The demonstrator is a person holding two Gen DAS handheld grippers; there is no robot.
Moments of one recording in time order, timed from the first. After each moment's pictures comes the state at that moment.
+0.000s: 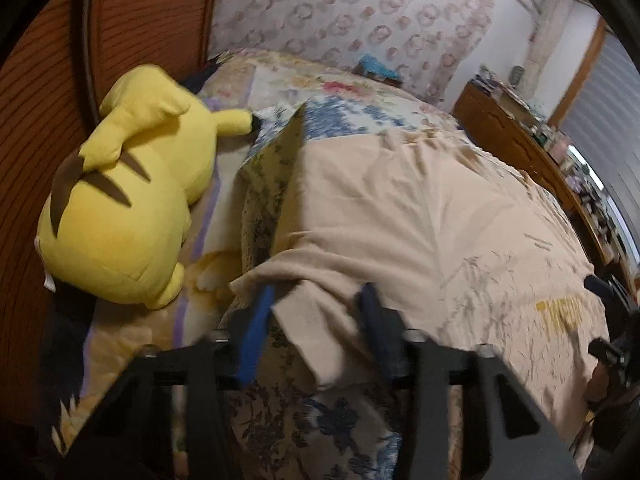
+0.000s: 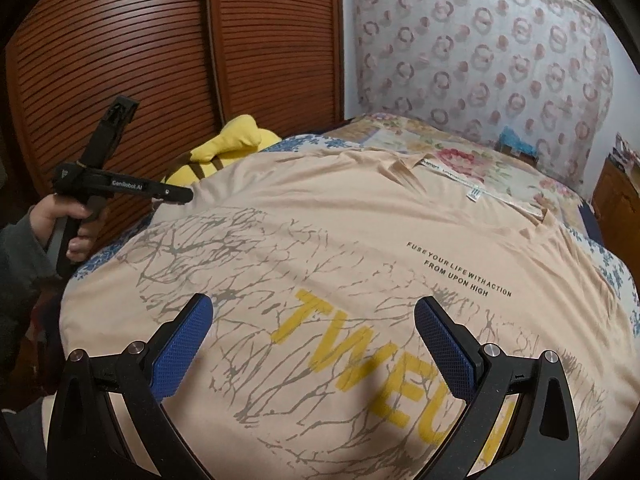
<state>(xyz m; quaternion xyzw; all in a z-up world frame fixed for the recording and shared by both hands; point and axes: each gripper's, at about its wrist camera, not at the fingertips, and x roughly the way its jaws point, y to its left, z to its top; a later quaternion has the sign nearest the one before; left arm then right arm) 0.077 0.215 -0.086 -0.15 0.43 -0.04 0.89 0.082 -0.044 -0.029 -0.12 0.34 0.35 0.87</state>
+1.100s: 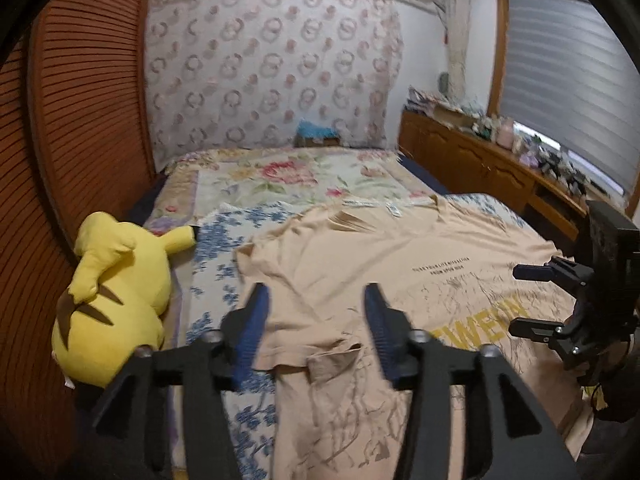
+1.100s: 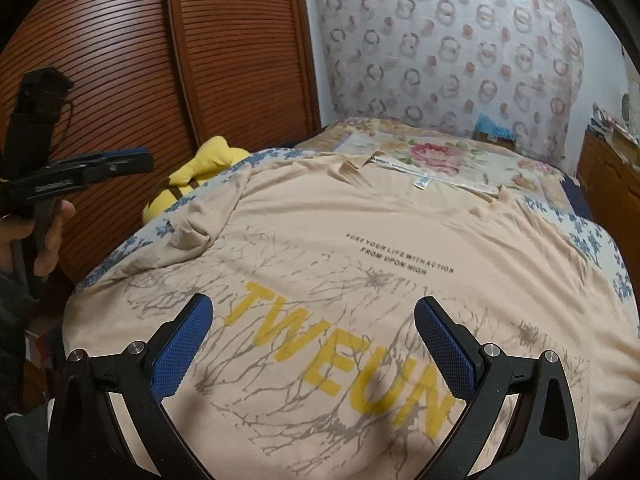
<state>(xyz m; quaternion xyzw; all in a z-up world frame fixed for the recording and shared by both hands) 0.043 0.121 0.013 -0.03 0.30 -0.08 0.95 0.088 -0.096 -0.018 -0.08 0.34 0.32 0.88</state>
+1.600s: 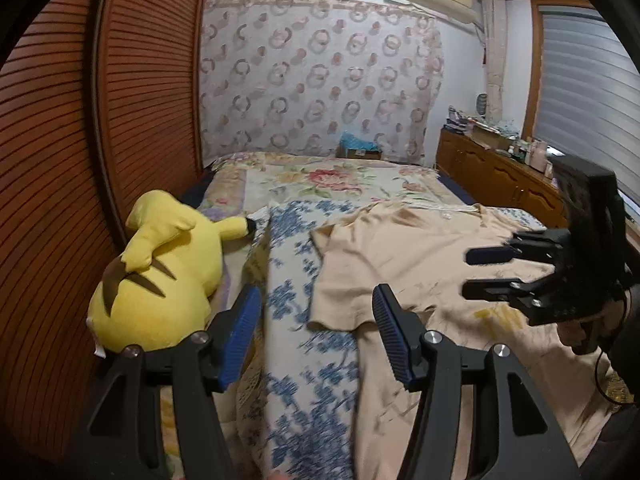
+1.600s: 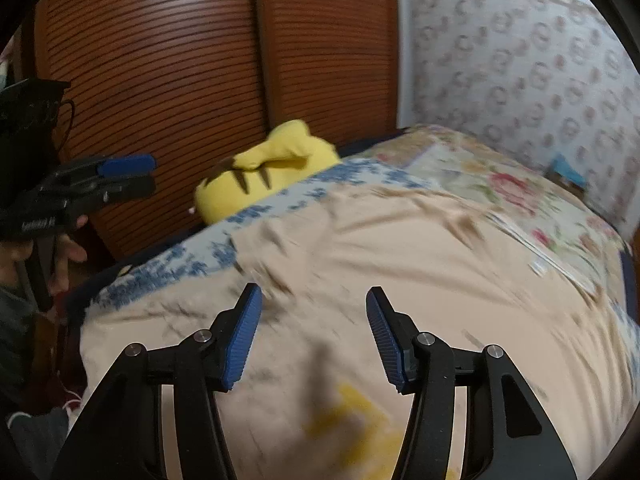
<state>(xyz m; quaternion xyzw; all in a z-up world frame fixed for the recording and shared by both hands) 0.003 0.181 -0.012 -0.05 0.28 -0.01 0.96 0.121 0.028 -0.014 -0.15 0.33 0.45 0.81</state>
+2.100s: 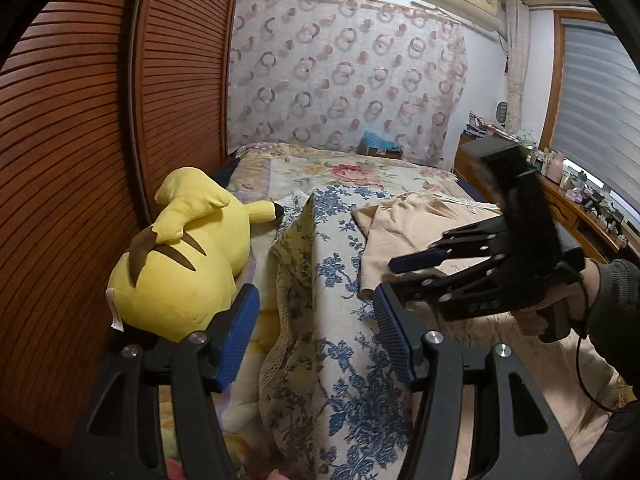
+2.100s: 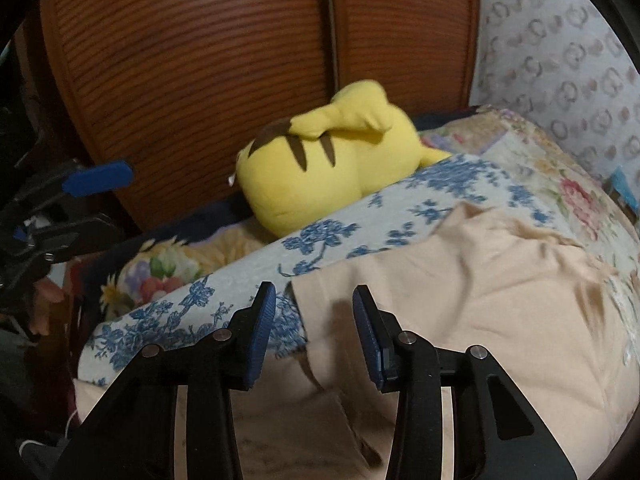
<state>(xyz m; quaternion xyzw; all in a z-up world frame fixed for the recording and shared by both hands) -0.023 0.219 -0.035 -0.07 0.28 0.02 0.96 0.139 0.157 -0.056 -0.21 0.39 0.51 0.74</state>
